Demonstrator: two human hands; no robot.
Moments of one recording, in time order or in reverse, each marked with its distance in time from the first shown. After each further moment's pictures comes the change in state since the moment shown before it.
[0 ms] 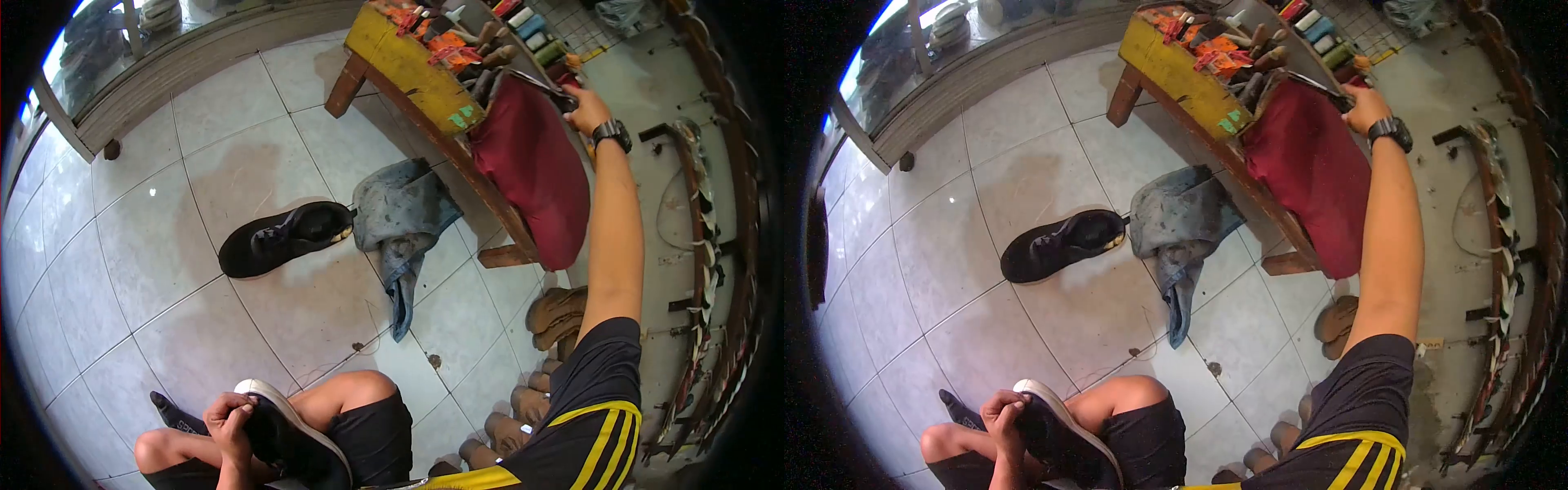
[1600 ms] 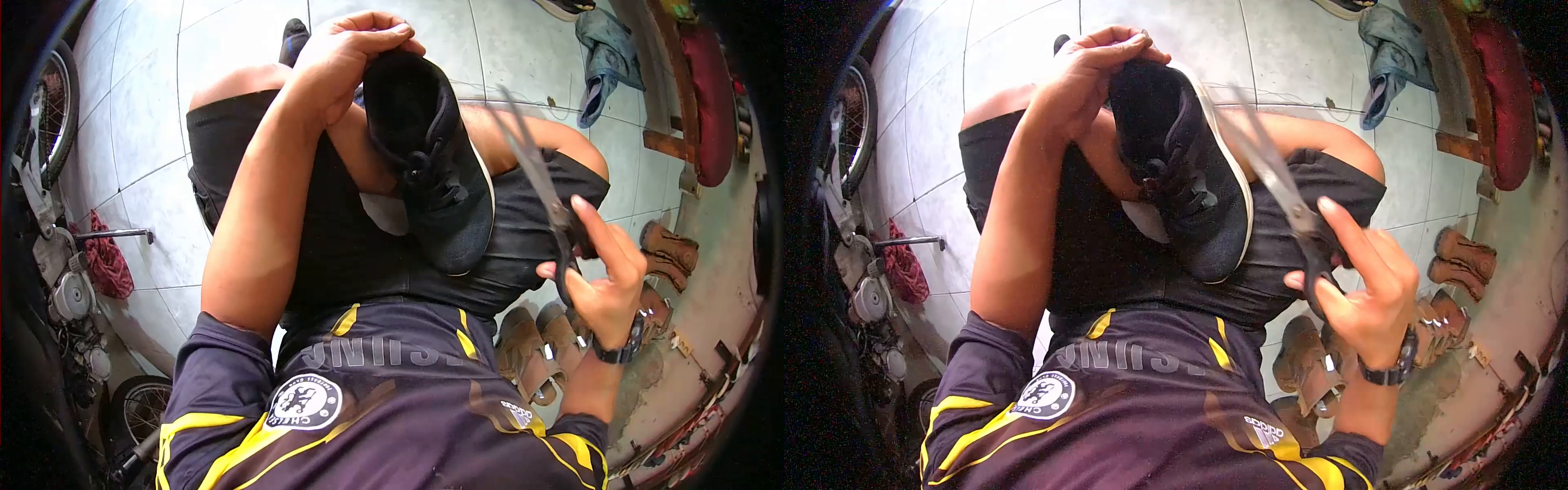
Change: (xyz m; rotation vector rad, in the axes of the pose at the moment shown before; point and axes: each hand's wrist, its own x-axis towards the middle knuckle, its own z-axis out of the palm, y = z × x) left_hand -0.056 -0.016 -0.137 -0.125 -0.368 0.057; right_hand -0.690 -0.297 -0.051 0.826 -0.241 -0.604
